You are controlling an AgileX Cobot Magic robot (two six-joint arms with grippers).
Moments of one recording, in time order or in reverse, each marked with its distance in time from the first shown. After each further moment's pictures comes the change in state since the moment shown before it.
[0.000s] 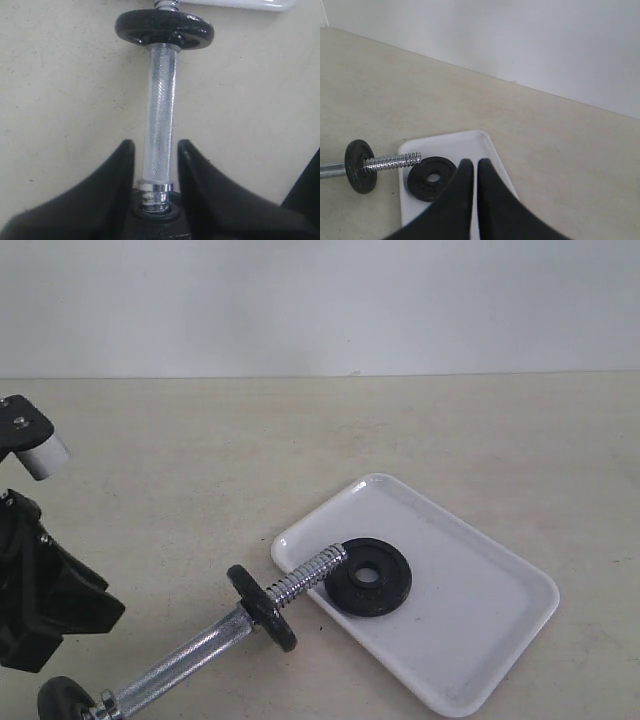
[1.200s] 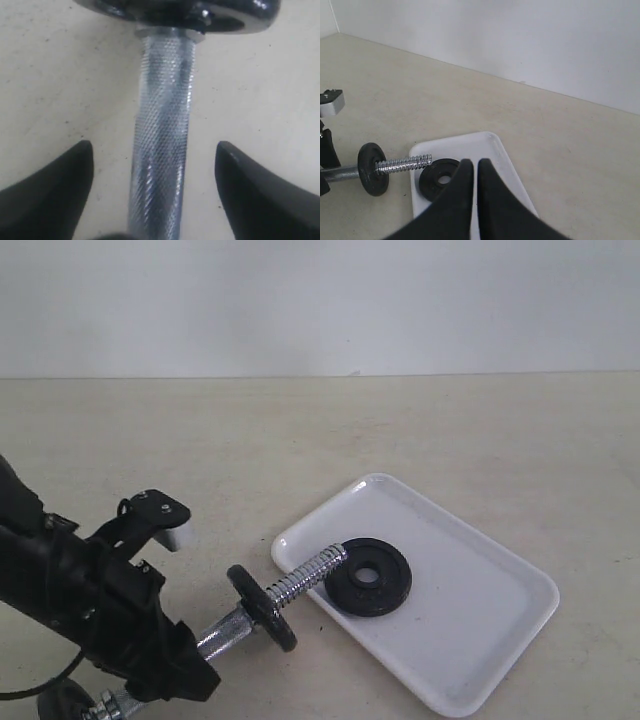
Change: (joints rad) left arm -0.116 0.490 -0.002 -0.288 -0.218 0.252; right arm 0.000 0.000 0.000 0.042 0.007 -0.004
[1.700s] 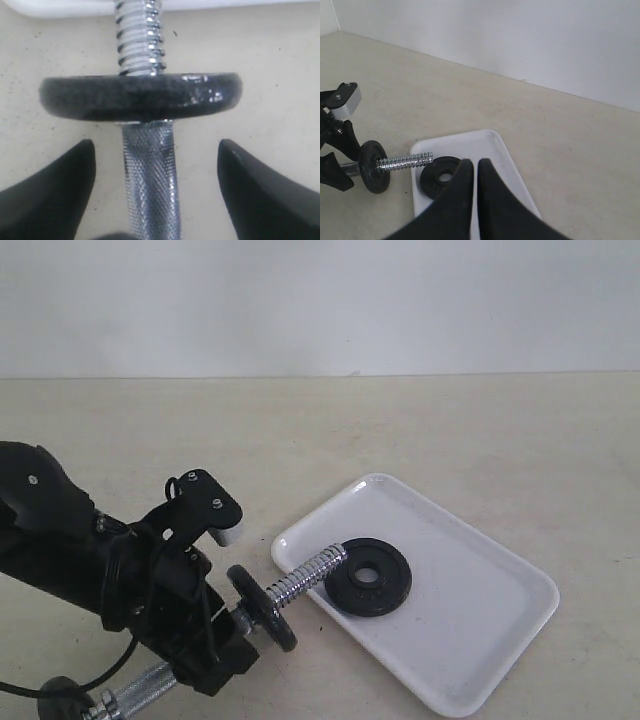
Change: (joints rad) left arm -0.159 0.006 -0.041 0.021 -0.199 0.011; right arm 0.000 0.000 0.000 0.000 0.008 0.000
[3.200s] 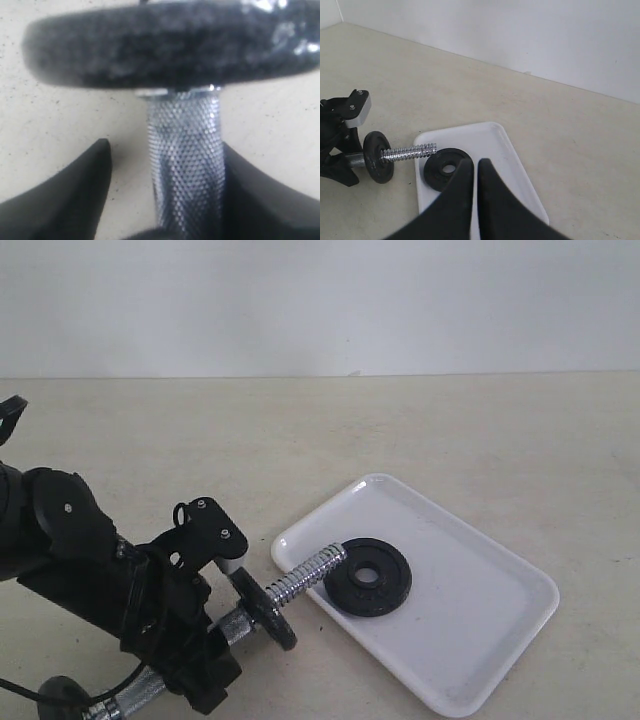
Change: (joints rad) left arm -0.002 0.105 -0.006 0.113 -0.051 -0.063; right arm 0.000 0.000 0.000 0.000 0.031 0.000
